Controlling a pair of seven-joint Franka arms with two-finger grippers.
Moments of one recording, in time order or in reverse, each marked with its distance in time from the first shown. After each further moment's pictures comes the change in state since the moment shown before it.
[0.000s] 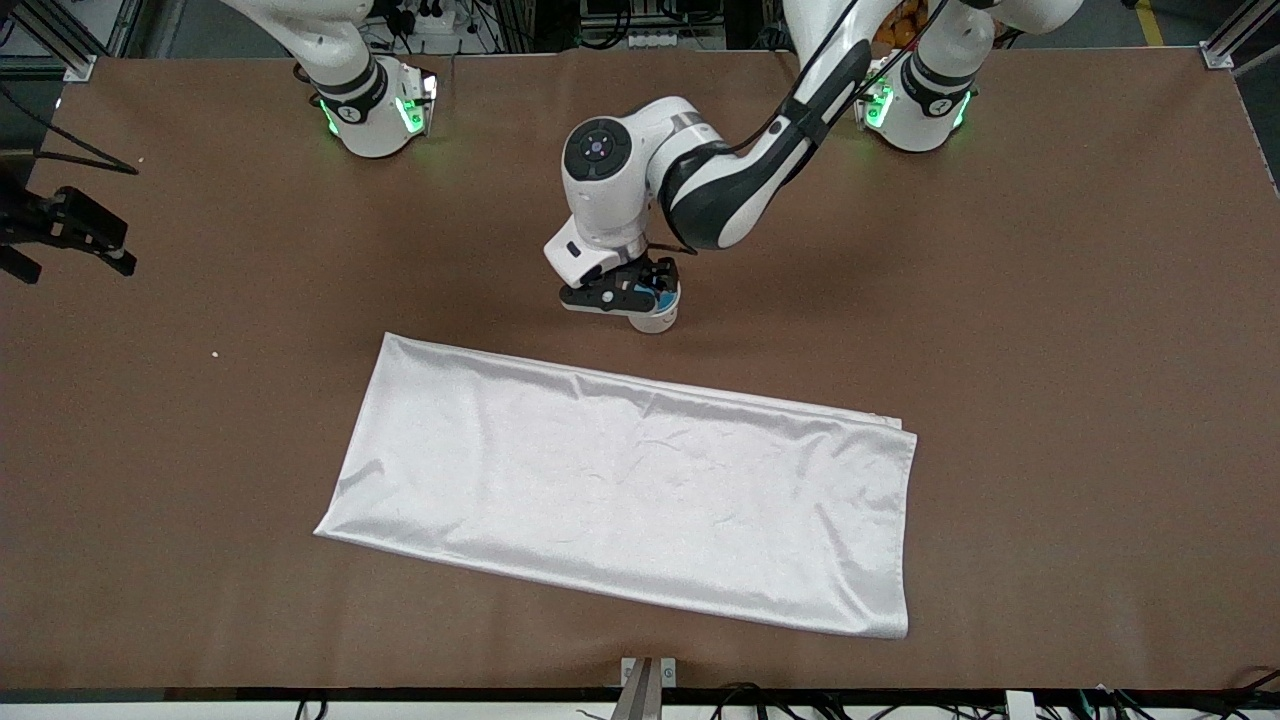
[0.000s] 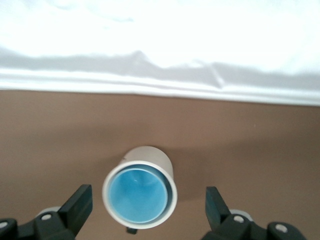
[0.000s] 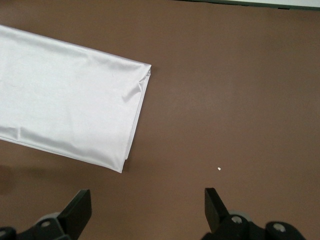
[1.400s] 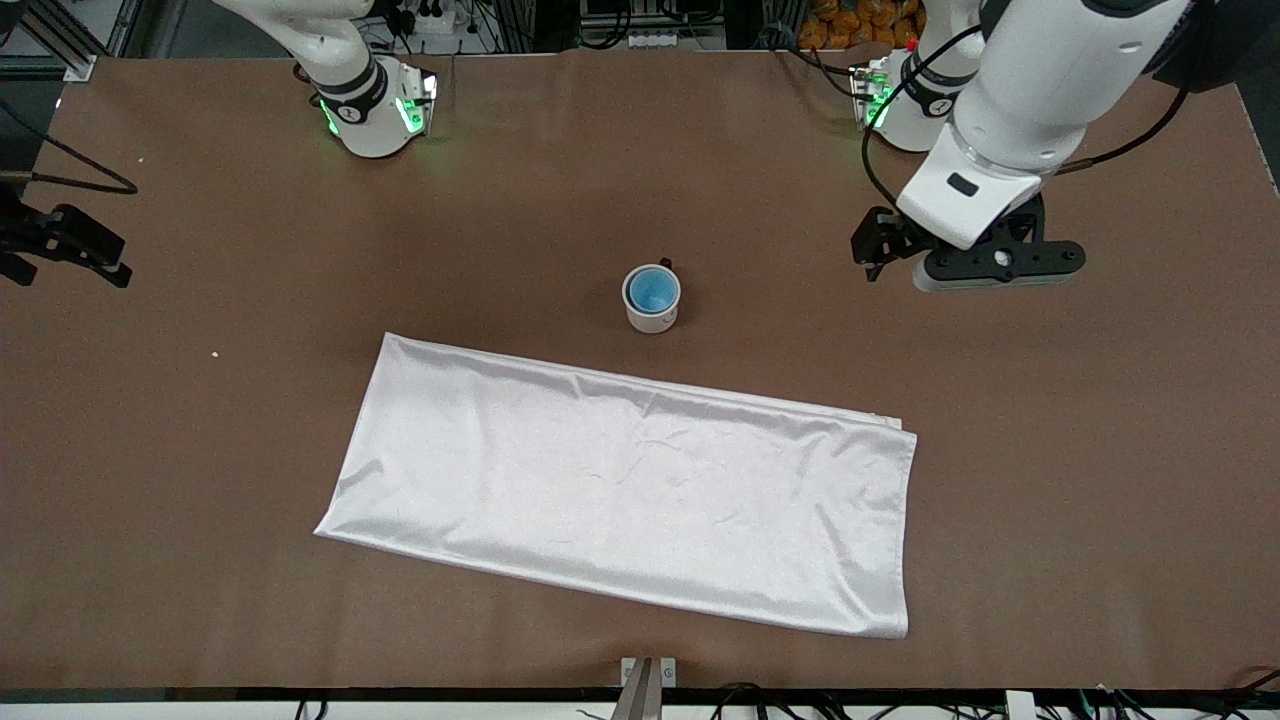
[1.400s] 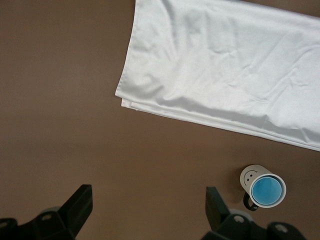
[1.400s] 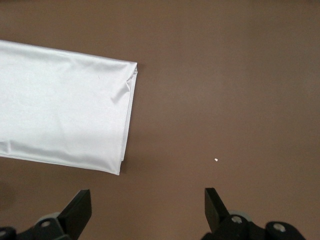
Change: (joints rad) left arm 0.497 -0.469 0.001 -0.042 -0.084 -0.381 0.359; right arm 0.077 0.060 -0.065 0.057 -0.047 -0.036 0.115
